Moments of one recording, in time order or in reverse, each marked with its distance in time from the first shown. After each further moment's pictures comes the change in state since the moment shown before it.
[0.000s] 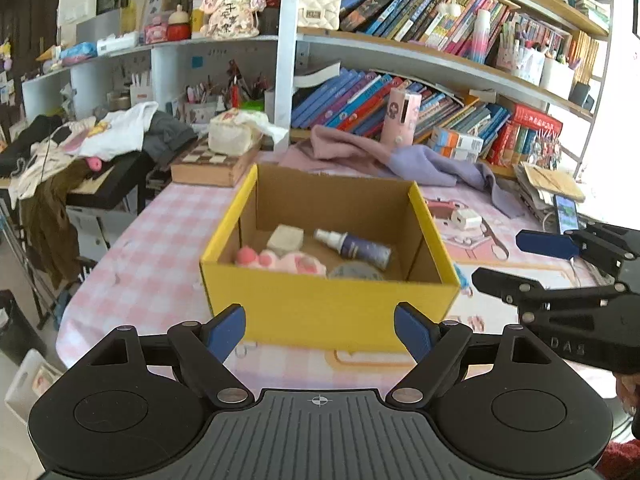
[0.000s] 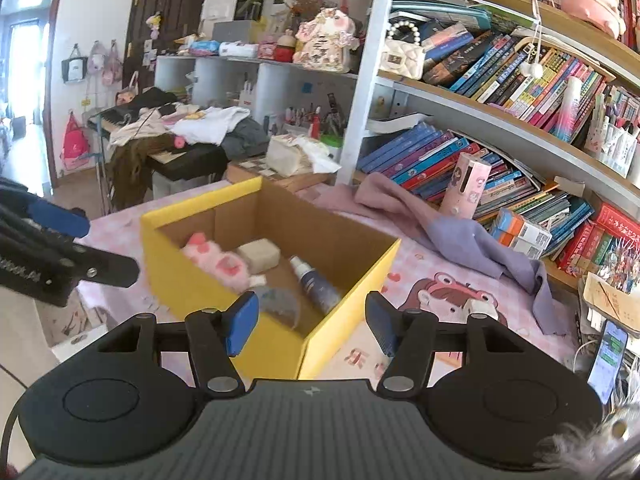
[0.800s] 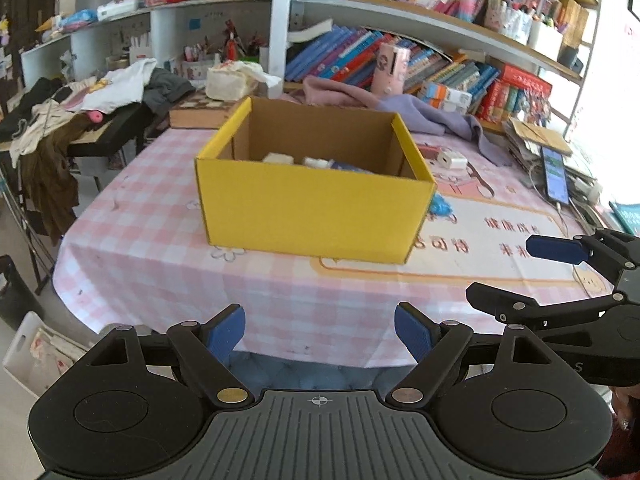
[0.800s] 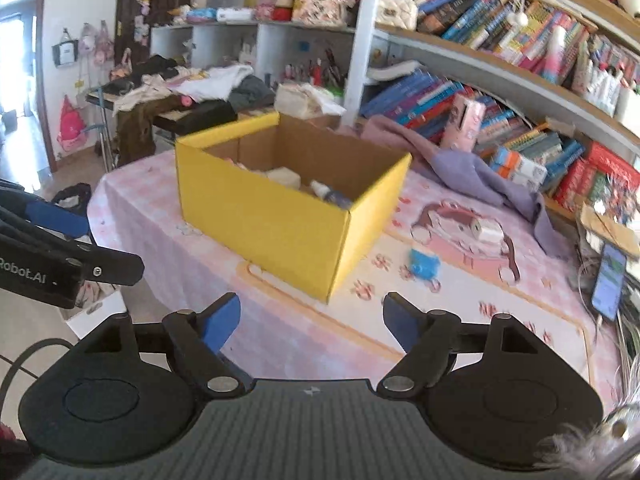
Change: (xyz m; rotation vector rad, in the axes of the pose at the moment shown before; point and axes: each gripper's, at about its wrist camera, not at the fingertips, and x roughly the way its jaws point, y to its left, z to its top) left arm -0.021 -0.011 -0.065 0.003 0.099 -0.023; right arm -0.040 0.036 -0.064 0.075 0.119 -0.022
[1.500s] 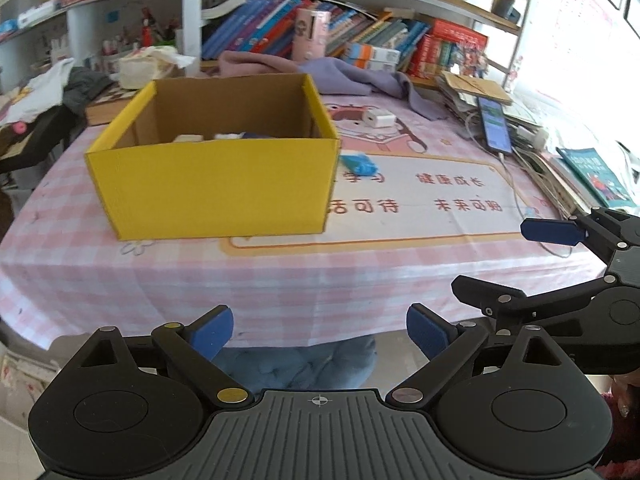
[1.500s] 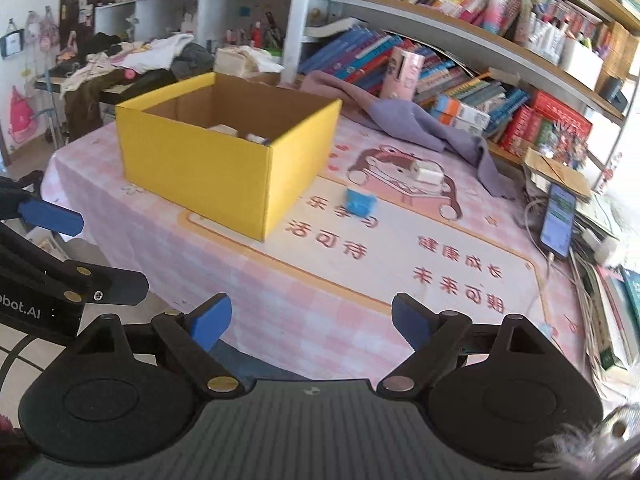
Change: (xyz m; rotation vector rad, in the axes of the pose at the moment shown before) left arm 0.027 -0.049 -0.002 0.133 0.075 -0.159; right arm -0.016 -0.030 -0.028 0.079 0.107 -0.145
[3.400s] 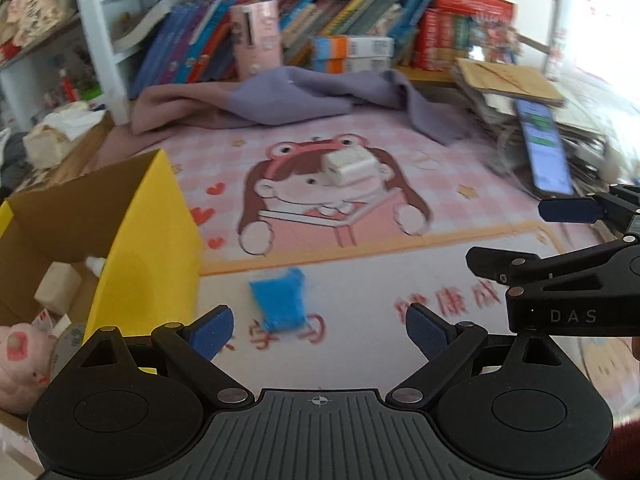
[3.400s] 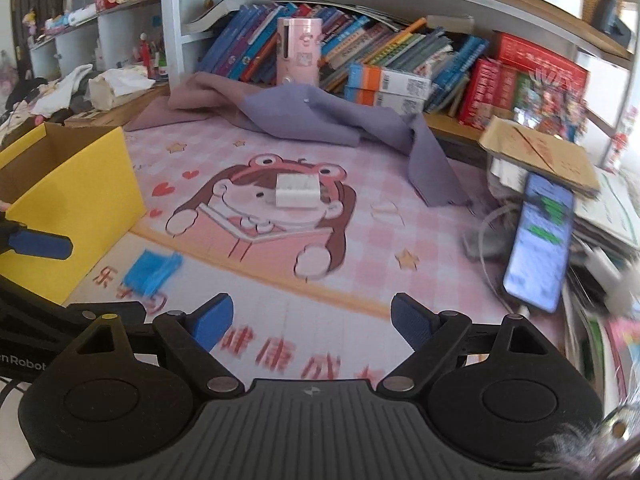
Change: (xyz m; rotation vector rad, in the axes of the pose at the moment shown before) left arm 0.203 -0.124 0.161 0.042 0.036 0.180; right arm 0.171 -0.244 0.074 0.111 0.015 0.065
